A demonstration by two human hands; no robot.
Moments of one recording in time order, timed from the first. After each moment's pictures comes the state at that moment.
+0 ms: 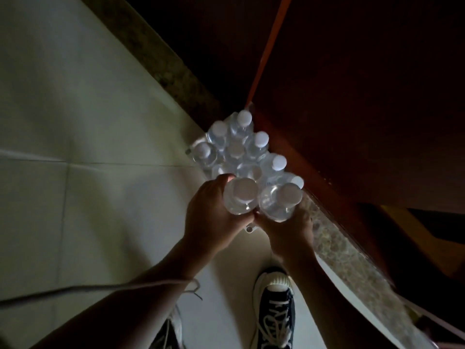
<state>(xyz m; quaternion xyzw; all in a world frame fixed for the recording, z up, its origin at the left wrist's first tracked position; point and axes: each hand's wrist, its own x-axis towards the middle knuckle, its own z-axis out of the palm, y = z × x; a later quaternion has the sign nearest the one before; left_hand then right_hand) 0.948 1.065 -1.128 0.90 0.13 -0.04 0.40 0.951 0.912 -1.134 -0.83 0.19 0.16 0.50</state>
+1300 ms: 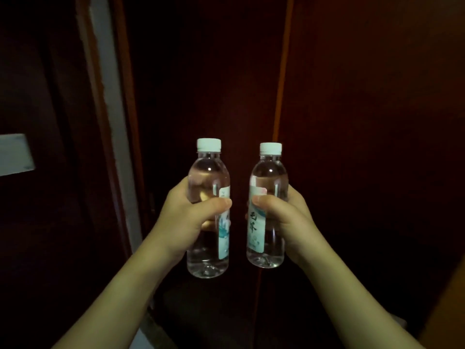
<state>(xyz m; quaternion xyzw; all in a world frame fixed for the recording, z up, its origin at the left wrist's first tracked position) 0.944 1.177 -0.022 0.69 -0.16 0.18 0.69 0.975 0.999 -0.033 -0.64 -0.21 -0.07 0.73</state>
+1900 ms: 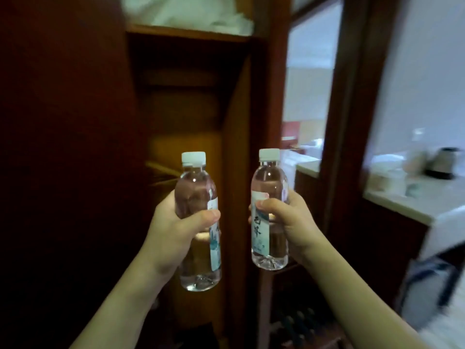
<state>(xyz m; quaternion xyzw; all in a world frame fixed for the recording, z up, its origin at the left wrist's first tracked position) 0.801 0.837 -0.019 0.53 -0.47 -0.18 0.68 0.658 0.691 -0.031 -0.66 0.12 -0.42 0.61</state>
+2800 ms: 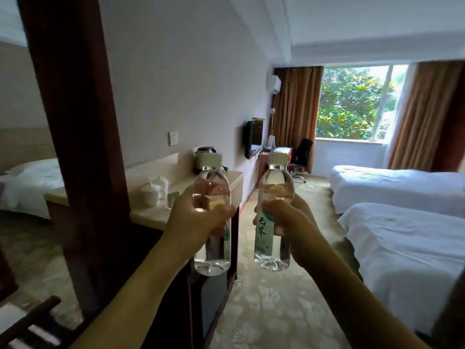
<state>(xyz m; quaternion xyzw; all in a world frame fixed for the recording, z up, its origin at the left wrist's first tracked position) 0.324 0.304 -0.040 0.31 -0.63 -0.44 0.56 0.139 0.344 -0.044 -0.53 0.43 -0.64 0.35</state>
